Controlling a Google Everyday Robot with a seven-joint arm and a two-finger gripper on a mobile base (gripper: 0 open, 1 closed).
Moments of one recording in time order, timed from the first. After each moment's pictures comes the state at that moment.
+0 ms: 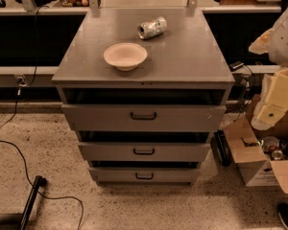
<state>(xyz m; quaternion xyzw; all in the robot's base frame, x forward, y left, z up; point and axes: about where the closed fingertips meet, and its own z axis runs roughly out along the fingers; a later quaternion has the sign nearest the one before) 0.438 -0.217 0.976 -0.60 0.78 -0.03 0.16</state>
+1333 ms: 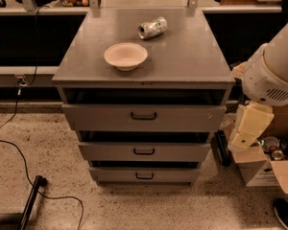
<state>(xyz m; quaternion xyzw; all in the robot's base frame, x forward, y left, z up) 0.438 -0.198 0.914 -0.60 0.78 -0.04 0.17</state>
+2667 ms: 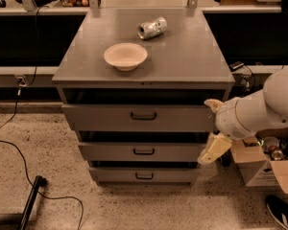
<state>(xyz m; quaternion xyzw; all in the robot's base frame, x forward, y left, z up) 0.501 -0.174 0.764 -0.60 0.74 0.05 0.29</state>
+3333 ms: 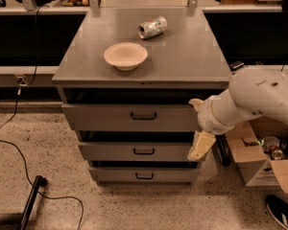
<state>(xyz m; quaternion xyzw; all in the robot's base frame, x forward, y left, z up) 0.529 -0.157 0.735 -0.65 0.72 0.01 0.25</state>
